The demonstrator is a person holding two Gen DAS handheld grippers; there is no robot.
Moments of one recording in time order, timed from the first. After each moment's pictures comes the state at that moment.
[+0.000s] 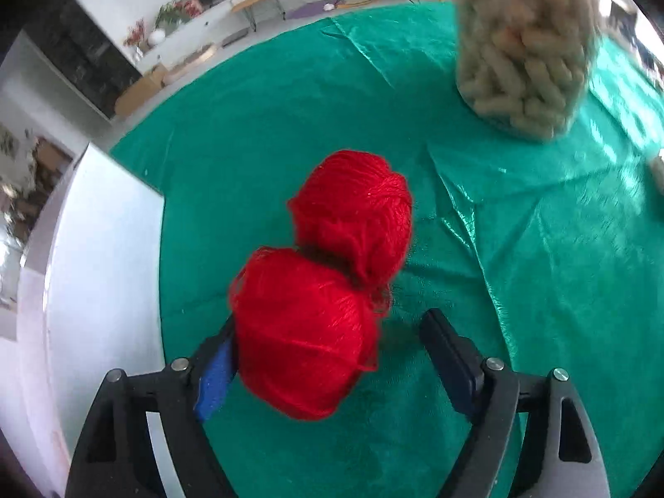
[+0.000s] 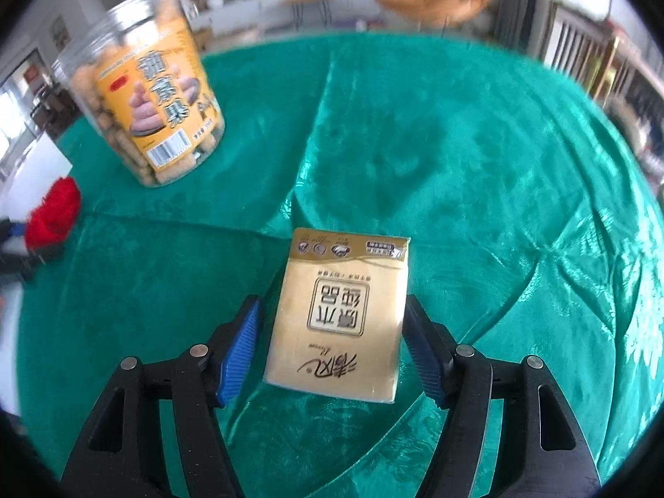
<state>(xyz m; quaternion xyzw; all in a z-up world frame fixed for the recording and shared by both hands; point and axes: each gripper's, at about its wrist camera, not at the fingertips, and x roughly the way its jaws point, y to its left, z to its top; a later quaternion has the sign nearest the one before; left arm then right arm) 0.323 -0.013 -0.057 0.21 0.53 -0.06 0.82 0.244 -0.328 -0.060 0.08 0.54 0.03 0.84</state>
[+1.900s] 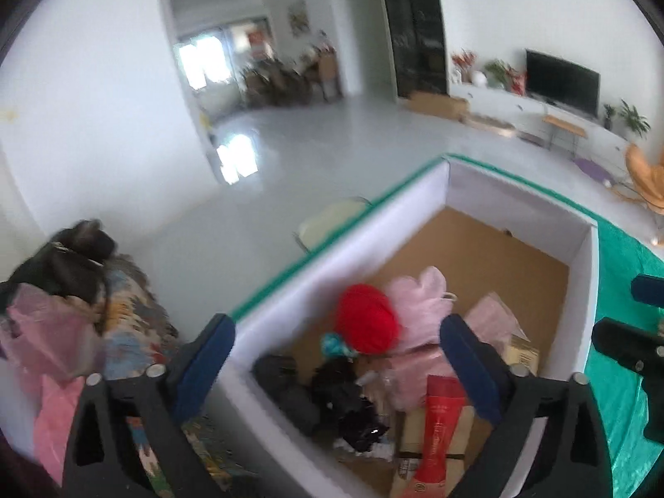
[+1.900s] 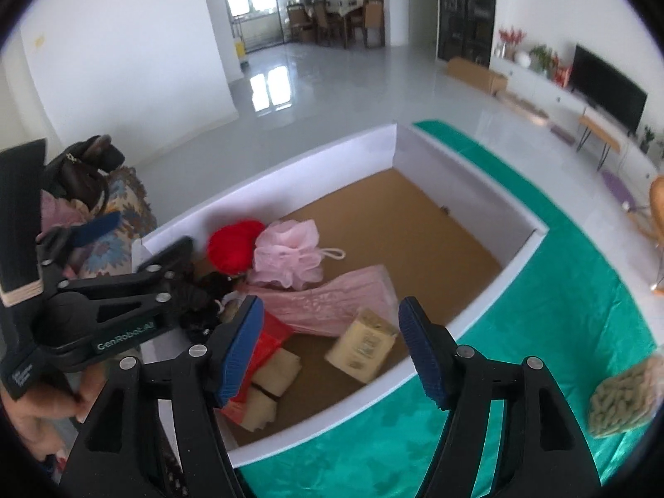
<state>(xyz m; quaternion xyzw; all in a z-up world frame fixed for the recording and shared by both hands) 0.052 0.302 0.105 -0.06 0.34 0.36 0.87 0.163 0.168 0.115 -0.17 0.38 0.41 0.81</state>
